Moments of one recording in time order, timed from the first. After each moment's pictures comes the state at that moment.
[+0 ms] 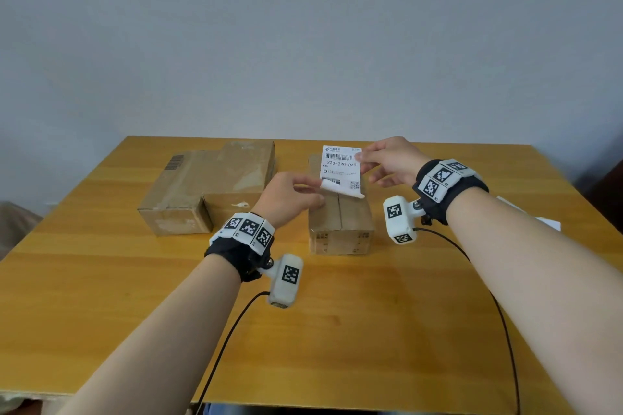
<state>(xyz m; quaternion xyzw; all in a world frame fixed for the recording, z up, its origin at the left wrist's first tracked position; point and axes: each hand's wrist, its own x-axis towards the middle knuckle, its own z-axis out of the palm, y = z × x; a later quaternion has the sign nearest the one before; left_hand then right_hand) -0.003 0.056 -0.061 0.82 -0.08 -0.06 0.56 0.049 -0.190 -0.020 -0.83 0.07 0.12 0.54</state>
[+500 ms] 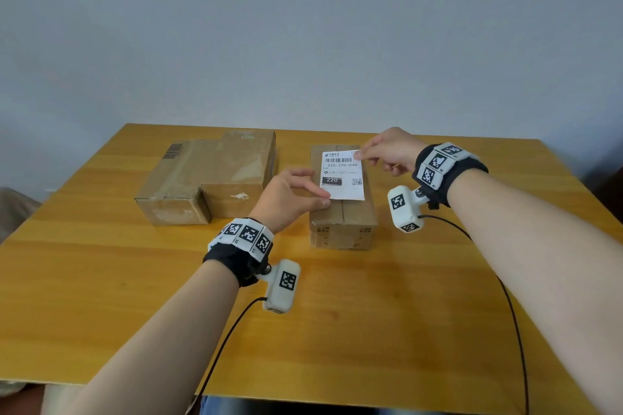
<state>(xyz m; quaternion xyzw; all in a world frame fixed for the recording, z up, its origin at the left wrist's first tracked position) -0.017 0.060 -0.075 0.82 -0.10 -0.03 0.56 0.070 -0.190 -0.025 -0.90 0.05 0.13 0.41</state>
